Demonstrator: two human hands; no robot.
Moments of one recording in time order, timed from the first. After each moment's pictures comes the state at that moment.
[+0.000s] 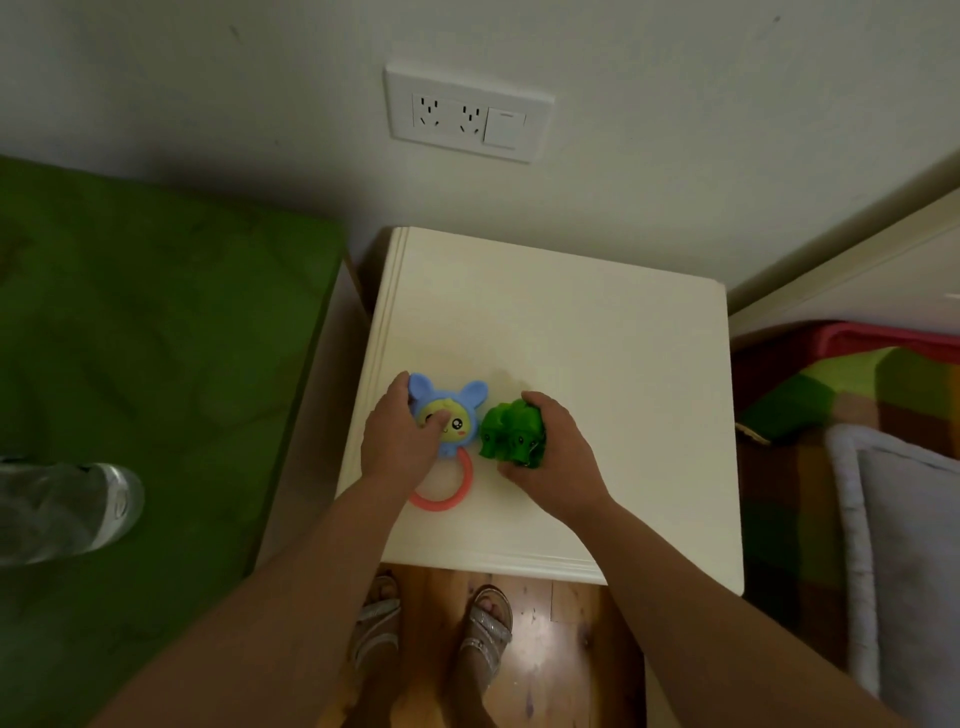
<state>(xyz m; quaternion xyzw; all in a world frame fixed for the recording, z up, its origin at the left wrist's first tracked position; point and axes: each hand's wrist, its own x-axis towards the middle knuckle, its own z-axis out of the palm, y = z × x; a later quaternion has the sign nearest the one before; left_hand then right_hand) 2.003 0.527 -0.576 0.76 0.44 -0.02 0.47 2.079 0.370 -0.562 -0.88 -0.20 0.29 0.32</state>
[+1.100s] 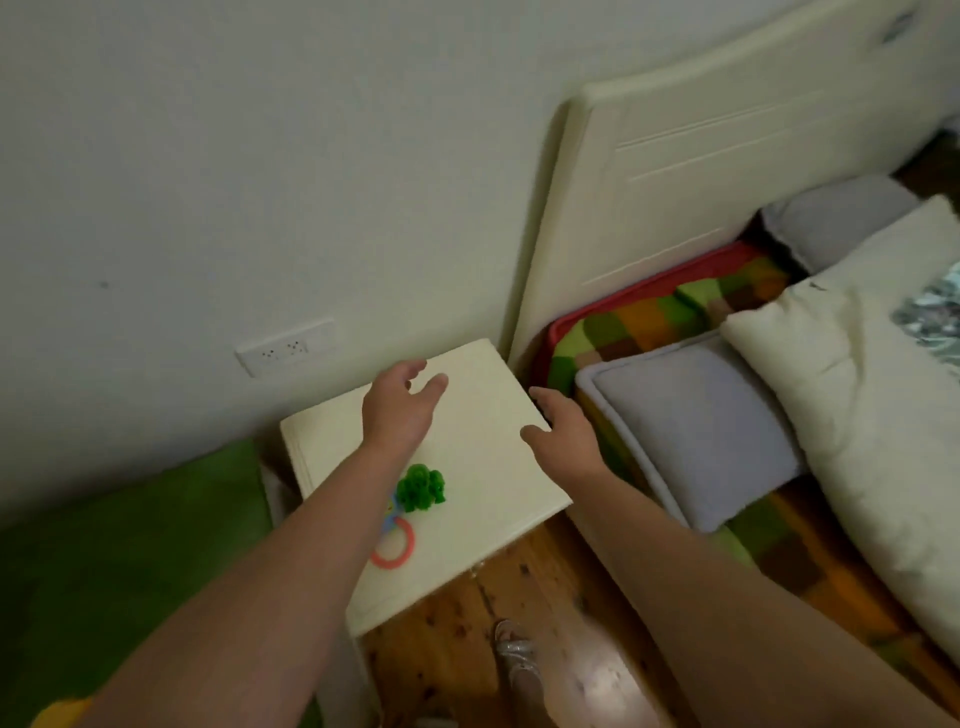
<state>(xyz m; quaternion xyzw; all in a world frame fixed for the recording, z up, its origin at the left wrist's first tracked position) 2.044 0.467 -0.287 0.82 0.18 -0.02 0.54 2.020 0.288 -0.304 -0.87 0.13 0.10 0.46</state>
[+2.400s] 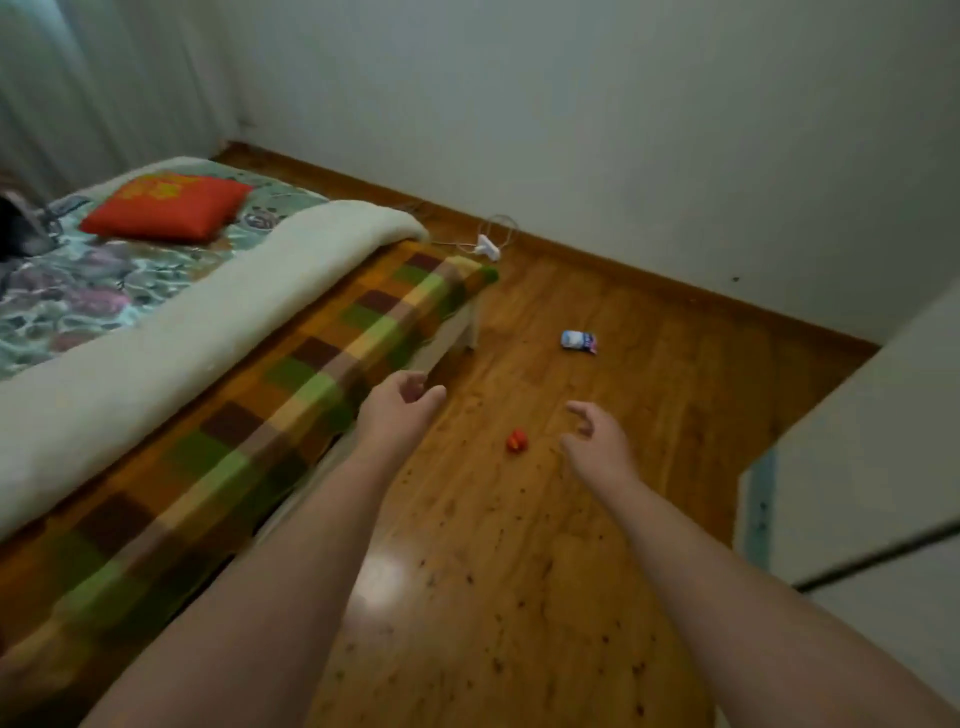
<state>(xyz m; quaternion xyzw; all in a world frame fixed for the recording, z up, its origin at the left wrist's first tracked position) 1.362 0.109 -0.199 0.54 -0.67 -0.44 0.25 1.180 0.229 -0.241 -0.28 0.84 -0.39 0.25</state>
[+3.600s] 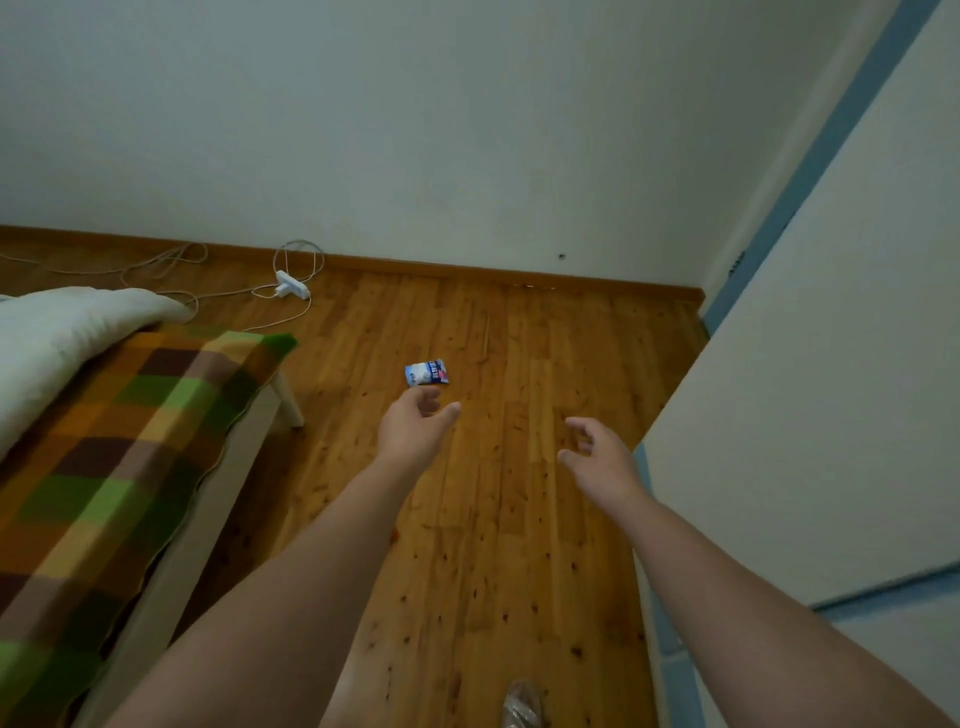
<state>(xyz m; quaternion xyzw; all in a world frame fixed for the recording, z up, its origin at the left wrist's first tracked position) 0.908 0.023 -0.260 0.39 -0.75 -0.51 0.14 0.806 0.218 -0.278 -0.14 0.89 -0.40 0.19</state>
